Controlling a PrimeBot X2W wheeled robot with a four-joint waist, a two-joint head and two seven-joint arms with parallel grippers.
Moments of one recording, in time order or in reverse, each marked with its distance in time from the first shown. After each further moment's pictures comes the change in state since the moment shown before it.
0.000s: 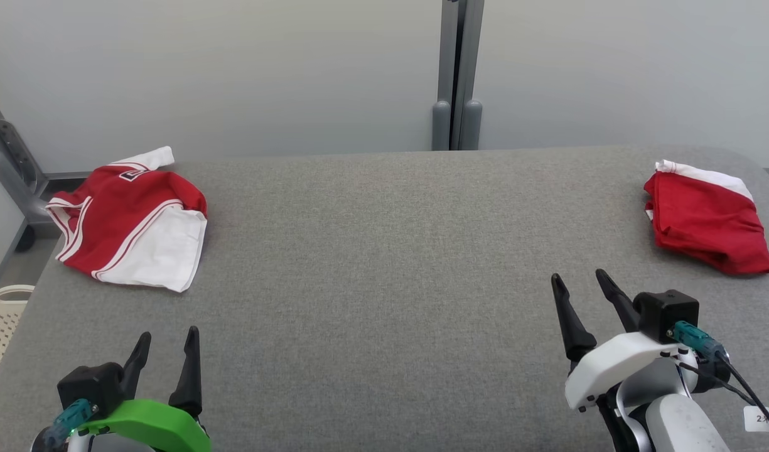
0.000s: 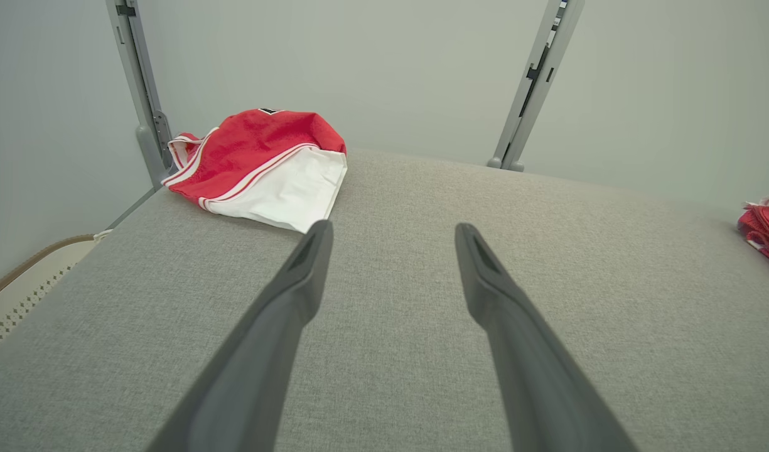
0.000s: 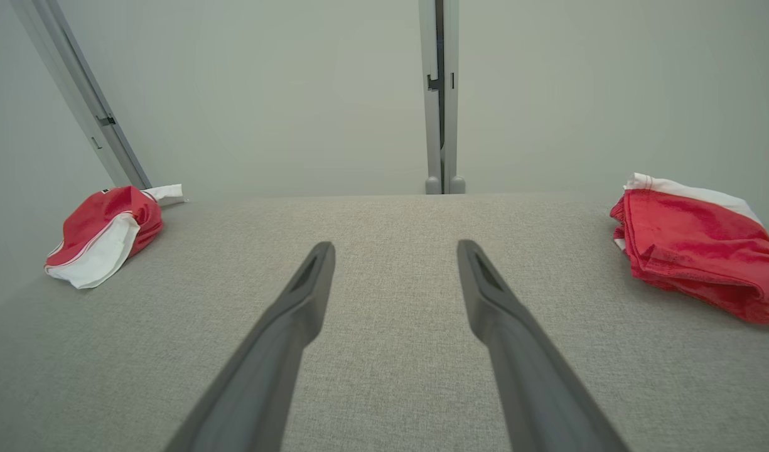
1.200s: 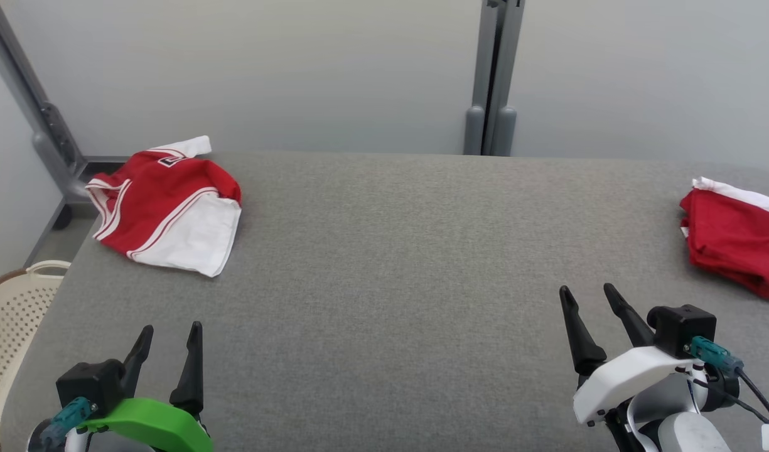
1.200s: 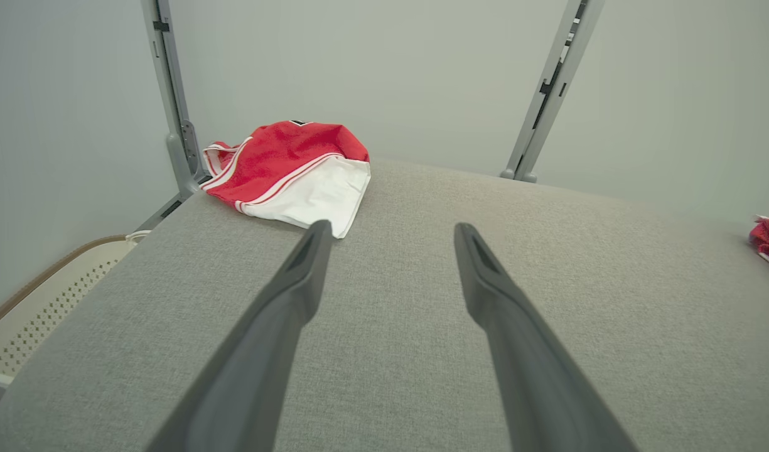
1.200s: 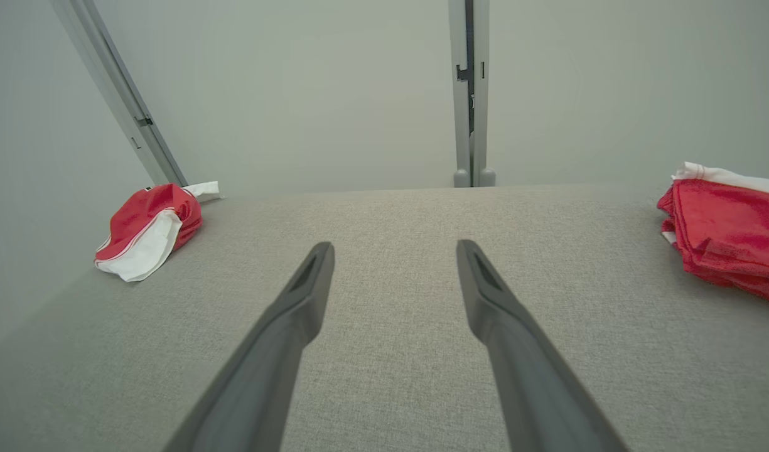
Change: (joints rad) left arm 0.023 0.017 0.004 -0.055 0.020 0.010 0.010; right arm 0.082 0.002 -0.016 -0.098 0.055 0.000 0.044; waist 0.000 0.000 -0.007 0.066
